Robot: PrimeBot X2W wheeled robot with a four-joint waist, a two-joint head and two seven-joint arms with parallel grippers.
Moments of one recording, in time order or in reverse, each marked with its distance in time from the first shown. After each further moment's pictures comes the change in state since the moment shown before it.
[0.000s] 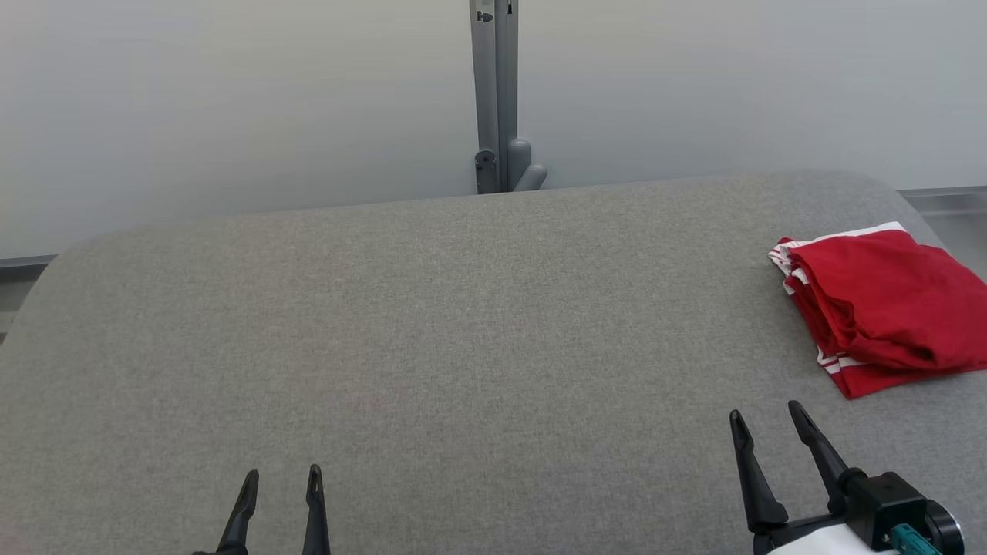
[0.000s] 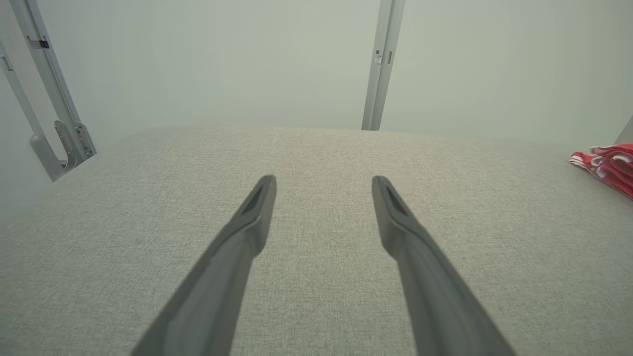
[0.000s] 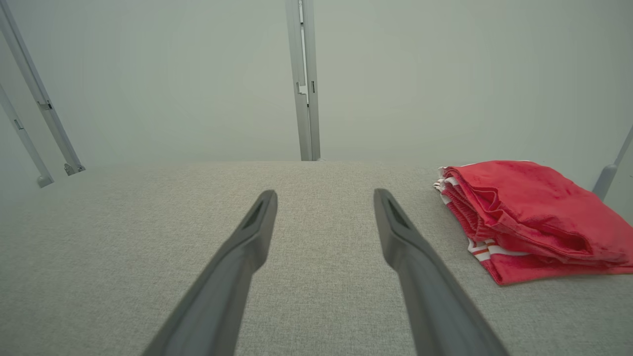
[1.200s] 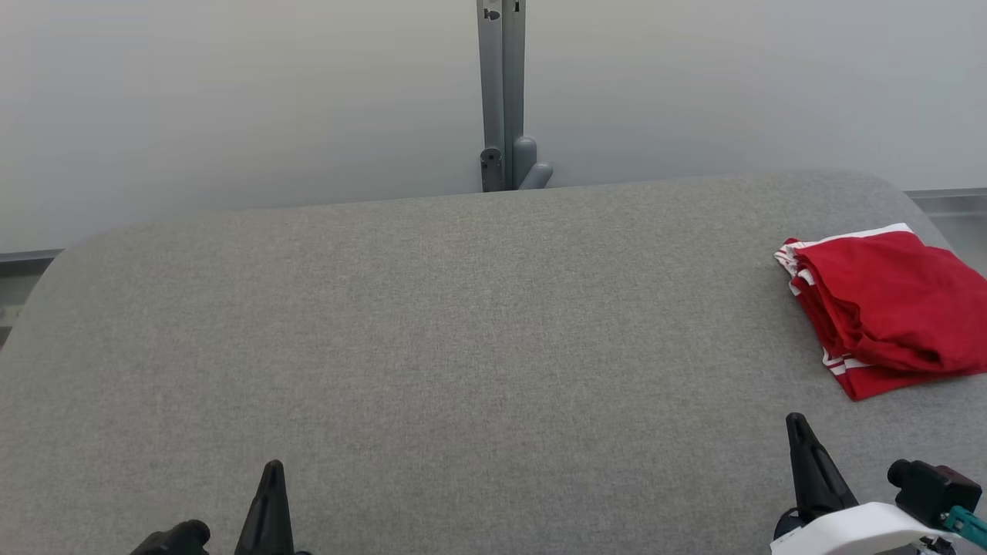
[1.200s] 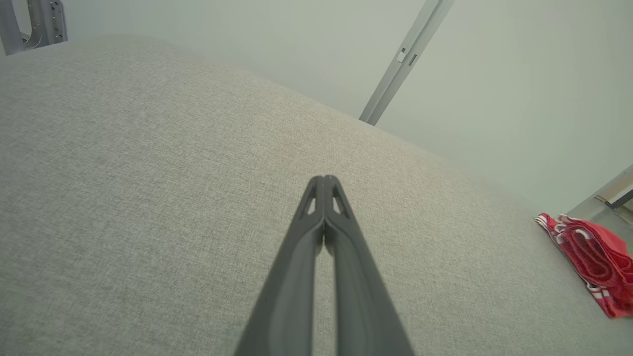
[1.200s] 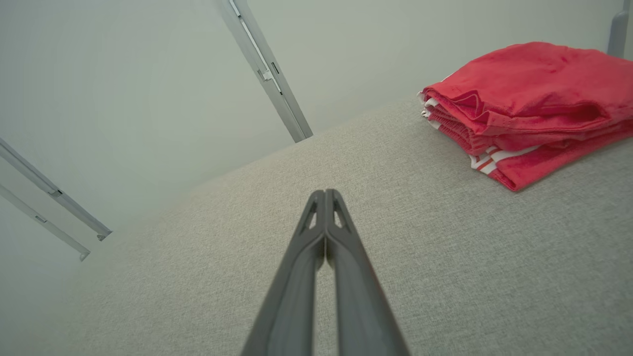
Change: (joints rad) left arm -0.078 0.000 0.016 0.101 -0.361 -0.035 0.073; right arm -0.031 0.007 -0.052 0.079 0.387 0.000 0.095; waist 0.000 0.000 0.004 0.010
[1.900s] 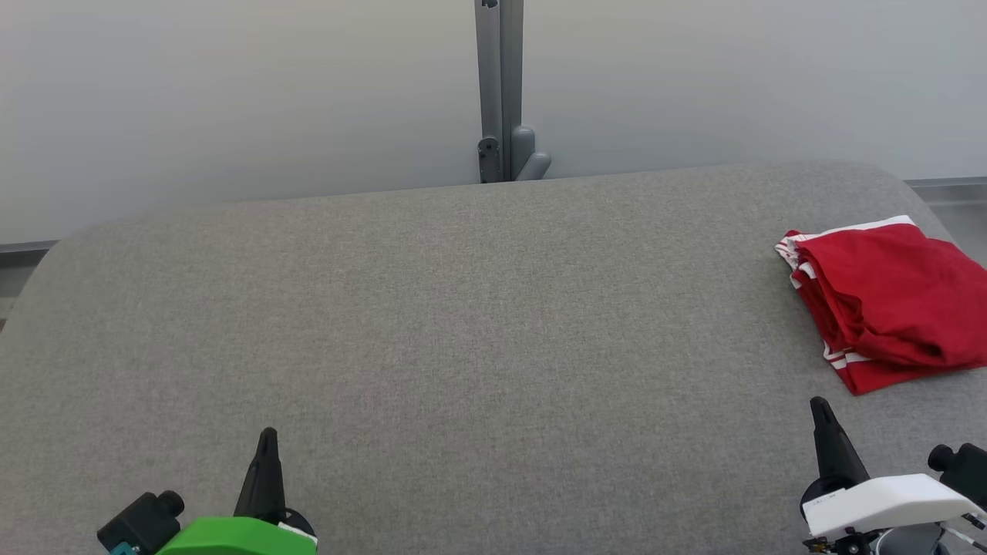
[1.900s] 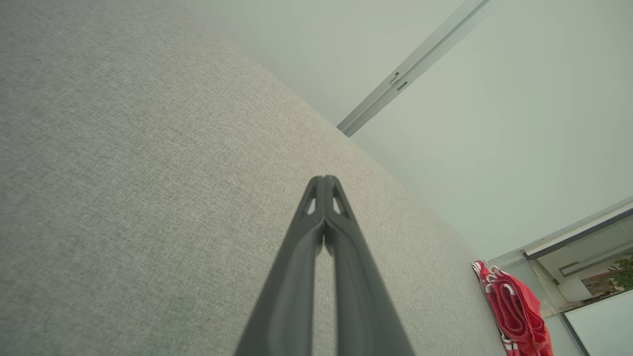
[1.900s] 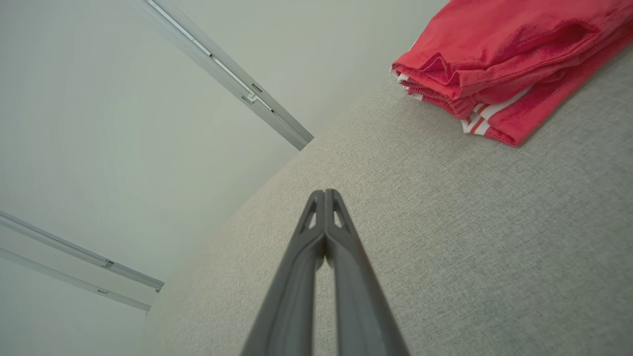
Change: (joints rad) left arm -0.085 0.000 0.015 0.034 -0.290 -0.024 0.058; right arm -0.056 -0.003 -0.061 0.028 0.307 0.000 0.084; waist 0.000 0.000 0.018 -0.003
